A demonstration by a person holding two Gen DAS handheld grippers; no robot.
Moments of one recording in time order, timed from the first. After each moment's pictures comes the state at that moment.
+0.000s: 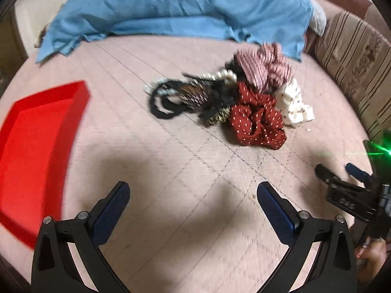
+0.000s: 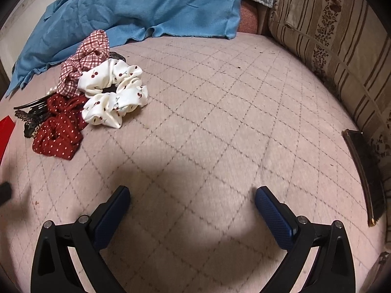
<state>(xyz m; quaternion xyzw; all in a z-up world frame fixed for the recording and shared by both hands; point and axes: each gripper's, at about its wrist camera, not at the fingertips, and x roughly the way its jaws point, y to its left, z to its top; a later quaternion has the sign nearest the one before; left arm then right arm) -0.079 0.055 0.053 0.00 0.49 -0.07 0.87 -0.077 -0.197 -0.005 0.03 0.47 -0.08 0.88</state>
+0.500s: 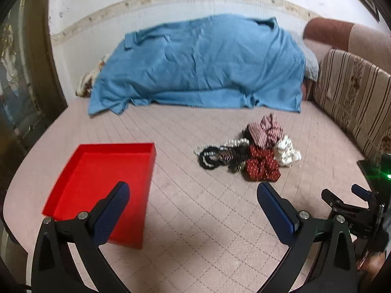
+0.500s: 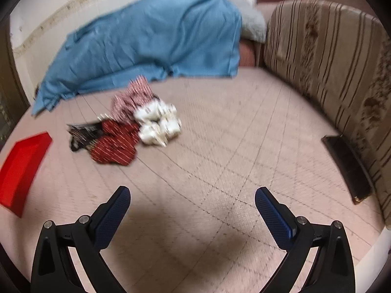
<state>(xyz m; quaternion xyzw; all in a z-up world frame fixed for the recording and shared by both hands) -0.161 0.094 0.161 0.03 0.33 -0.02 0.94 -0.161 -0.165 0.064 0.06 0.36 -0.06 0.93</state>
